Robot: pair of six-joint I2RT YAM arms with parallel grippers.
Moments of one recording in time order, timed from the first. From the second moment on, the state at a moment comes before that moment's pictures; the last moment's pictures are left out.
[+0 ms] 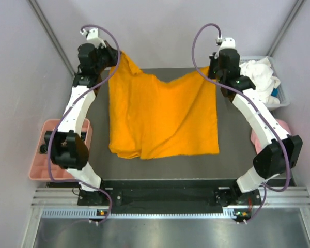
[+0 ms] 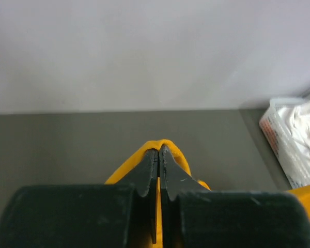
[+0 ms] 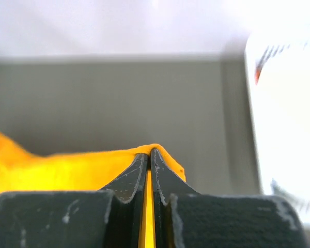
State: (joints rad) left arm -0.10 1.61 1.55 -0.02 0.23 -0.37; right arm 0.32 1.52 1.53 -0.39 0.25 0.17
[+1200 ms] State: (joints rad) left arm -0.09 0.34 0.75 -0.60 0.14 -0.54; right arm 0.30 0.75 0.76 -0.56 0.06 0.42
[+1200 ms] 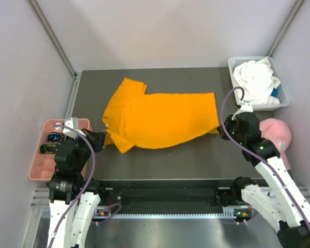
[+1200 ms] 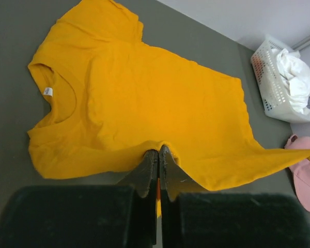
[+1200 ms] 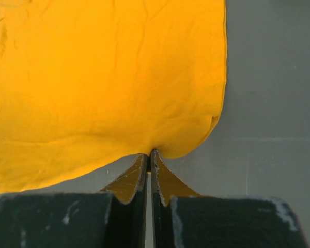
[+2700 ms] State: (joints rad) left arm -0.09 0.70 0.92 -0.37 0.09 -0.56; right arm 0.30 1.20 0.85 -0.41 0.25 0.51
